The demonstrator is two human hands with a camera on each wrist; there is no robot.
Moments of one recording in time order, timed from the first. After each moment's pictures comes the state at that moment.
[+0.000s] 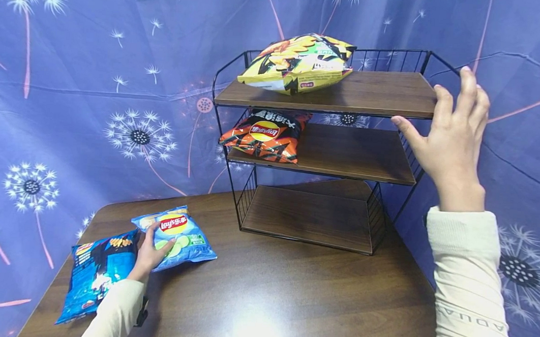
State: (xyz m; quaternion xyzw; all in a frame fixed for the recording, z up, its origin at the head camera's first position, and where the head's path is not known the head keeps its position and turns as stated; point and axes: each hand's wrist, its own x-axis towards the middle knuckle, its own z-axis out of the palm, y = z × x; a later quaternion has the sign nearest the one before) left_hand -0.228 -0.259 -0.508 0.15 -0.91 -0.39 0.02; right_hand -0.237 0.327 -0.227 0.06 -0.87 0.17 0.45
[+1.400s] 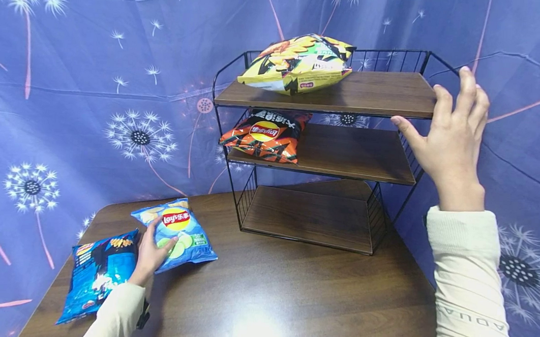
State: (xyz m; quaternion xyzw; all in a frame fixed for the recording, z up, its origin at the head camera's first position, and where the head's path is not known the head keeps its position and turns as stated) left_hand -0.224 -0.244 -0.498 0.09 -0.90 -0.41 0.13; right_hand -0.236 0.328 -0.226 0.05 -0.88 0.17 0.44
